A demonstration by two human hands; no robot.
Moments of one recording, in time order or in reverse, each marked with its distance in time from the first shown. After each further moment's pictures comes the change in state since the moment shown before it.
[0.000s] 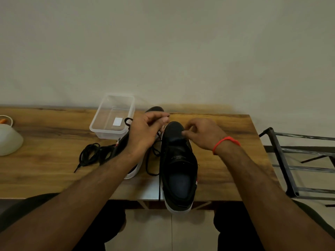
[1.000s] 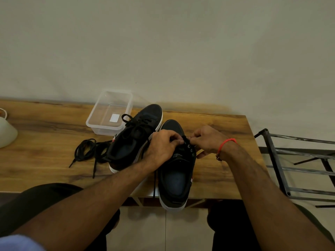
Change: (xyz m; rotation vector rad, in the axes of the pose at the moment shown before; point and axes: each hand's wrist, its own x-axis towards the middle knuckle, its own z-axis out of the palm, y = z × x) left_hand -0.015 -0.032 0.050 0.503 -0.220 -0.008; right_hand -0.003 0.024 0.007 0.384 -0.267 0.299
